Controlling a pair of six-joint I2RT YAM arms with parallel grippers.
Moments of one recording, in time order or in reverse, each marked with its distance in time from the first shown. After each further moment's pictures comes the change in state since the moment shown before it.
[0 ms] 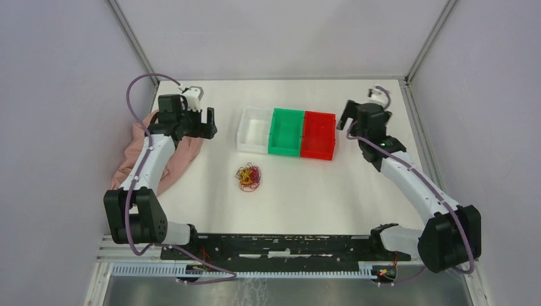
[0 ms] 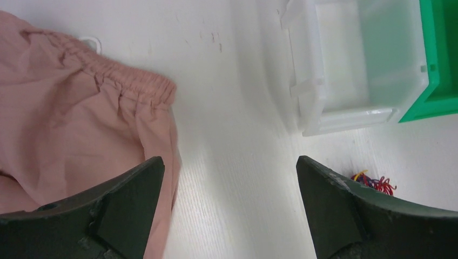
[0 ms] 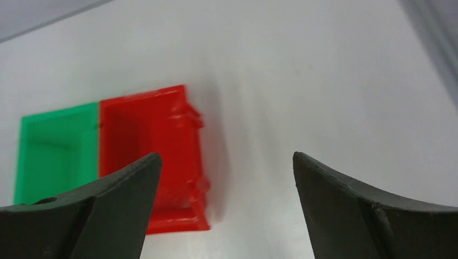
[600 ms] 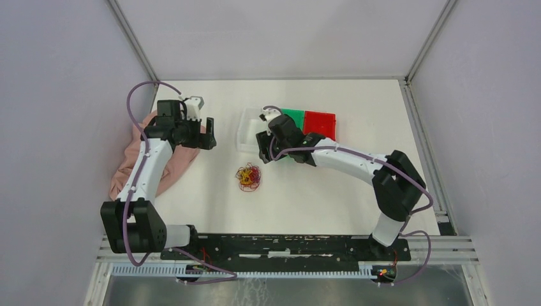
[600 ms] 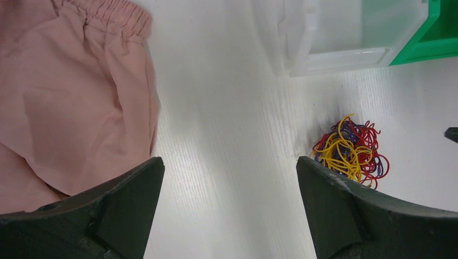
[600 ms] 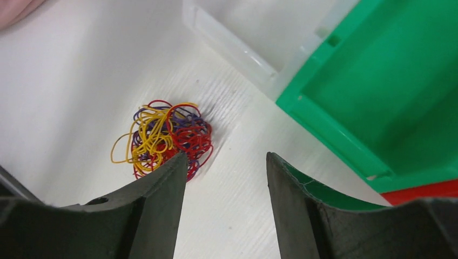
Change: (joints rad) left arm 0.000 -0.067 0.018 -0.291 -0.001 0.006; right arm 0.620 0.525 0.373 -0.084 -0.335 -0.067
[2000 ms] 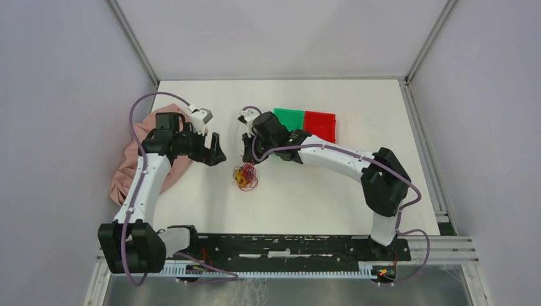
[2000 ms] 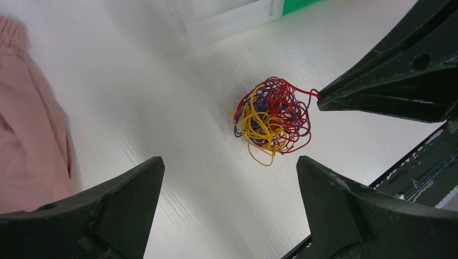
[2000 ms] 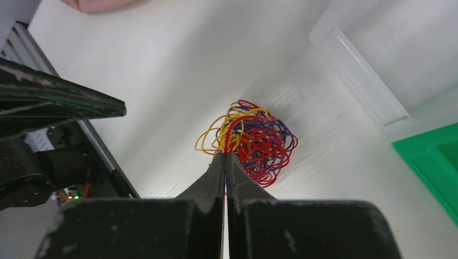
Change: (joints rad) left arm 0.000 -0.138 -0.111 -0.066 0.288 0.101; right arm 0.079 0.147 0.193 -0.030 -0.251 0.002
